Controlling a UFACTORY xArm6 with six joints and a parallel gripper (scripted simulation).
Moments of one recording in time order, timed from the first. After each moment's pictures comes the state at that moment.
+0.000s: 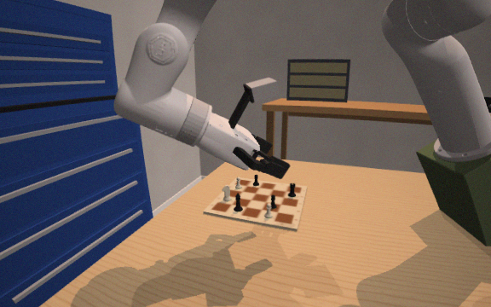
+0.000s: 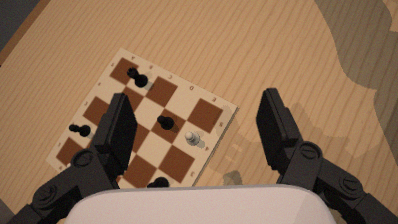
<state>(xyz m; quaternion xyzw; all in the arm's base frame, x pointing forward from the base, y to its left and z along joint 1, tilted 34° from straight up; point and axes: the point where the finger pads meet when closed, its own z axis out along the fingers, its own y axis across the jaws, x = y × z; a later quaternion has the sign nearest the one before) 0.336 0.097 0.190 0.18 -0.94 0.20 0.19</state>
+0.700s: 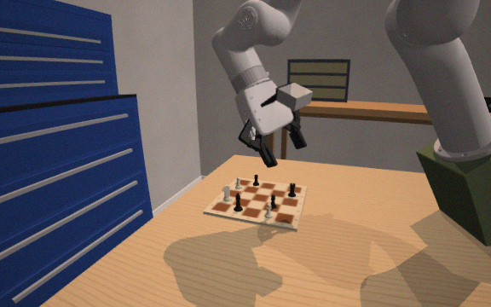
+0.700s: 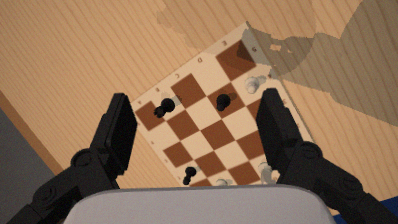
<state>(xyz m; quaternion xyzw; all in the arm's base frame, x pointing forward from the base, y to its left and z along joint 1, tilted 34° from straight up) 0.325 0.046 0.172 -0.27 -0.96 -0.10 0.00</state>
